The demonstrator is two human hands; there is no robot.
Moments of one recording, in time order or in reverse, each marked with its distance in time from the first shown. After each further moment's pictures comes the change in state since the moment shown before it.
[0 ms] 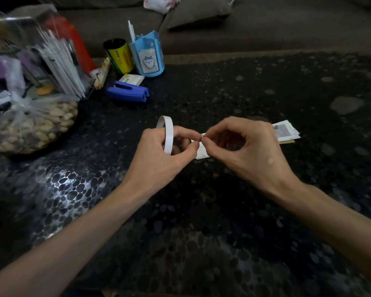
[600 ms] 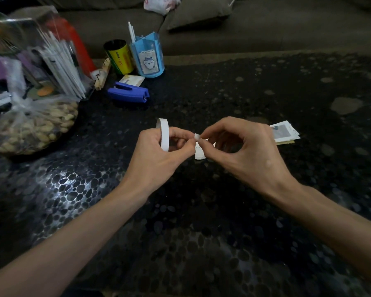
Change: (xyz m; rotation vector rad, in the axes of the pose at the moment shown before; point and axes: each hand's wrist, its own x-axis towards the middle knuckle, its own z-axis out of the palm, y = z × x) left_hand -0.001 0.006 -0.001 -0.095 0.055 -0.157; right_hand -0.001 -0.004 0.003 -0.005 0.011 -0.033
